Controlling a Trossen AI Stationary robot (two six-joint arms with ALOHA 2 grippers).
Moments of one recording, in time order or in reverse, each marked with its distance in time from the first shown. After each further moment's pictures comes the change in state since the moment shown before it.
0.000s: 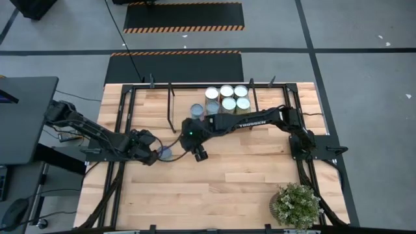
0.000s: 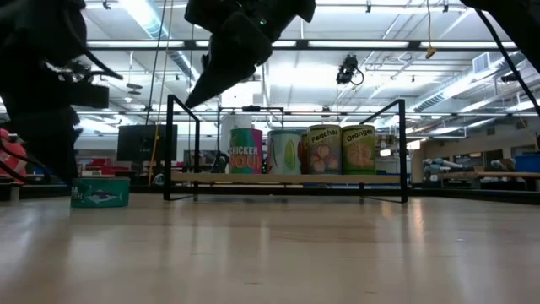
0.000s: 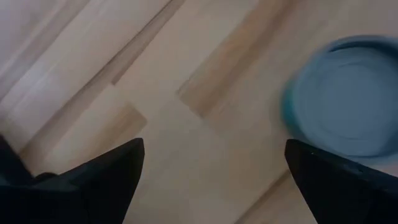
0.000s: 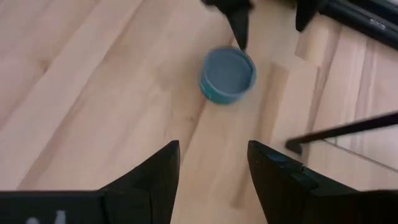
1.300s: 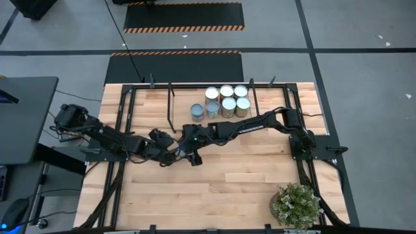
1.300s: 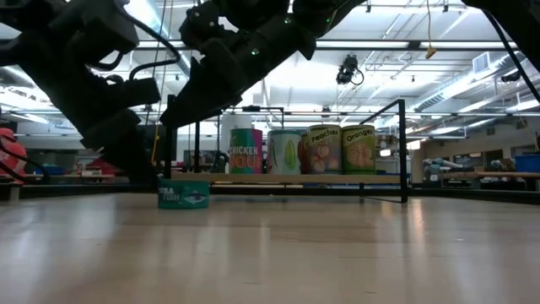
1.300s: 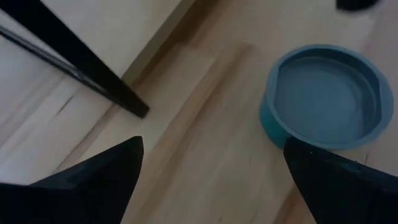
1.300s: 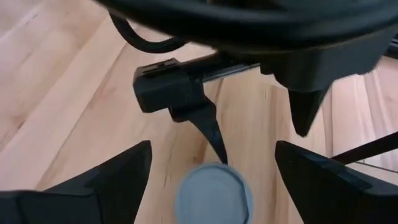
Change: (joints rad) left arm 0.100 0.254 0.000 0.640 -0.149 0.407; right arm 0.011 0.001 -0.249 0.450 0.011 0.153
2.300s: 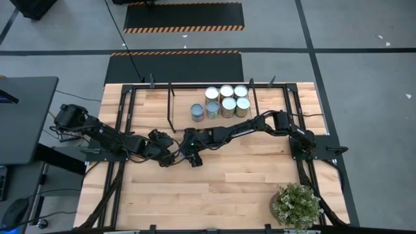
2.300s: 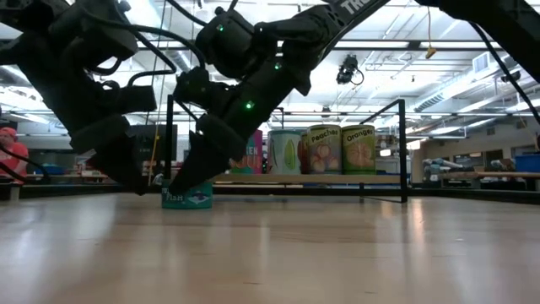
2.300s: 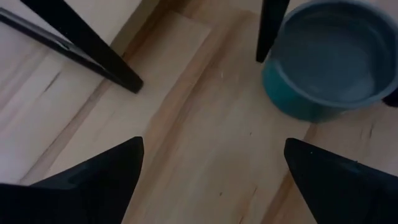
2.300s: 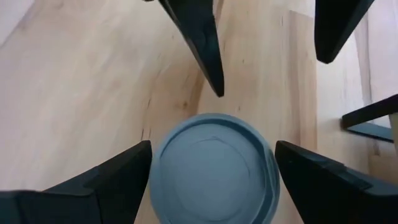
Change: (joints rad) left arm 0.008 -0.002 0.000 -0.053 0.075 -0.006; right arm -0.008 0.130 0.000 -0.007 0.078 -0.008
